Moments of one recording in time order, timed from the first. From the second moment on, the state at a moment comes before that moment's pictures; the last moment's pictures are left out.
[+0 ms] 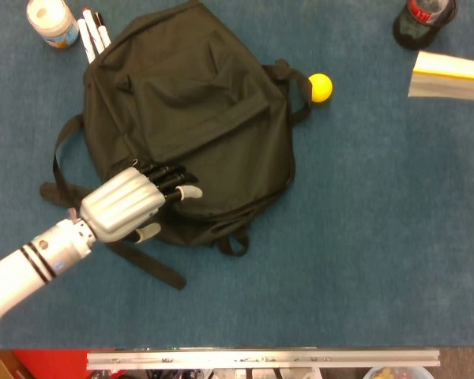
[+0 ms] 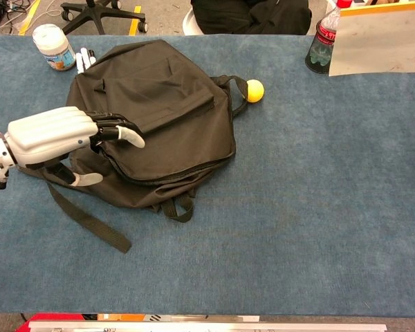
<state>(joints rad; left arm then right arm) -0.59 -1.23 0.03 -1.60 1.86 0.97 -0.16 0.30 -1.26 0.19 -1.45 -1.48 1.57 -0.25</state>
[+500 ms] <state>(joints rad) -0.62 -1.38 0.04 -1.47 1.73 0.91 -0.10 0.28 -1.26 0.19 -1.44 -1.48 1.58 -0.21</state>
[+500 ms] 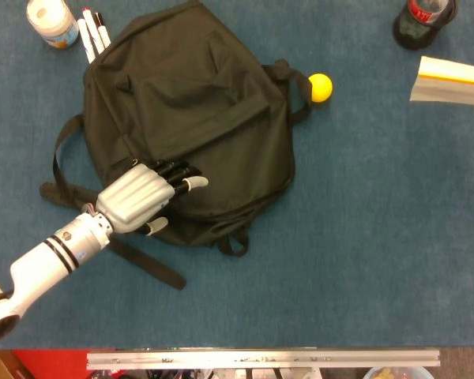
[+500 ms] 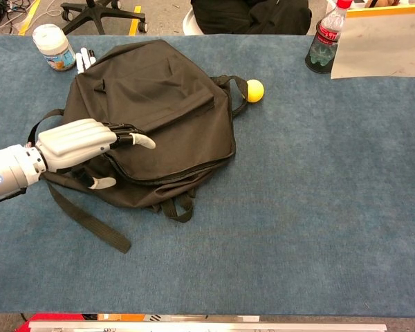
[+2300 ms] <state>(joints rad) -0.64 -1.73 -0.13 -1.32 1.45 1.04 -0.25 0.22 -1.23 0.19 -1.46 -1.51 1.61 -0.07</state>
